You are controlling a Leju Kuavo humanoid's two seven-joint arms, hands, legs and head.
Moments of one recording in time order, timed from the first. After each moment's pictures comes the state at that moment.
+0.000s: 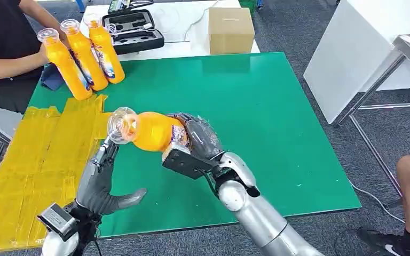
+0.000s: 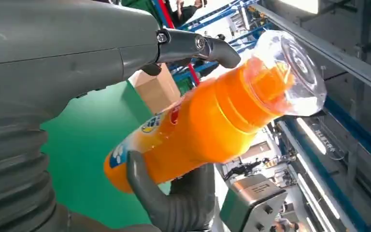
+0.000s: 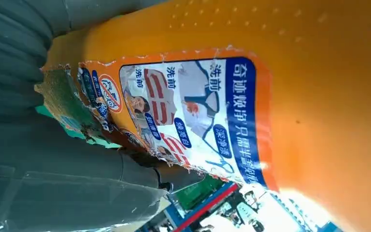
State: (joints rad) left arm 0.00 -0.02 -0.25 -1.75 -0.13 -0.08 -0.45; right arm -0.41 0.11 0.64 -1.35 0.53 -0.15 -0.10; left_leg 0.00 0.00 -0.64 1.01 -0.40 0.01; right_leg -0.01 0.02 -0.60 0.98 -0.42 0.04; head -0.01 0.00
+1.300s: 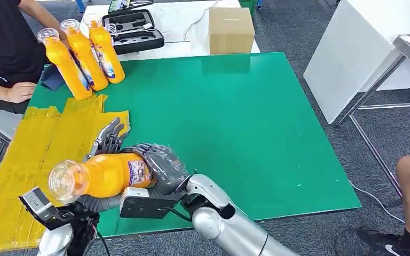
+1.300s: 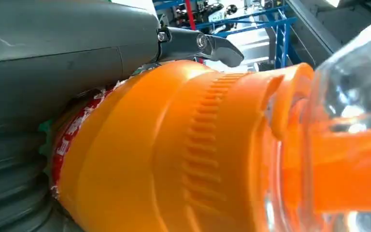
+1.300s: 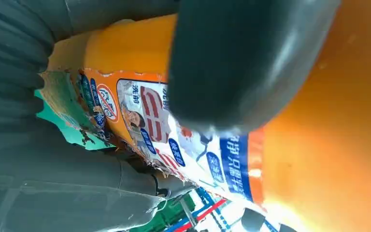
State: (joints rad) left arm -0.02 -0.03 -0.22 -1.70 0.12 -0.20 -0.39; right arm -0.40 0.15 0.89 -1.35 0.58 -0.11 -0.08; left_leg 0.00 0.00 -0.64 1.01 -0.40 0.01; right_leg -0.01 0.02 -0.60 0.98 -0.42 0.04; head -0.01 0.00
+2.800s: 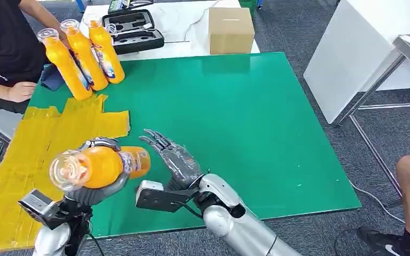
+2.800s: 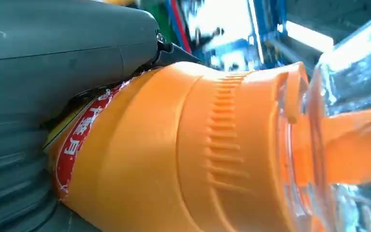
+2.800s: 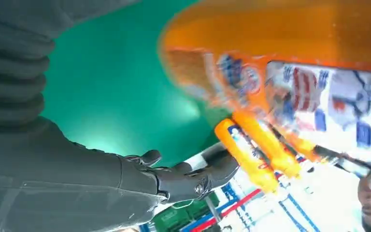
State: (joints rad) left arm -0.02 -0.03 -0.15 -1.70 -0.08 -0.01 -0.45; right arm -0.36 0.11 0.81 -1.36 0.59 -0.14 -0.07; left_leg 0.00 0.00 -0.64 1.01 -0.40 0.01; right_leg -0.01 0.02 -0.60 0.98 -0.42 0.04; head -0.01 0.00
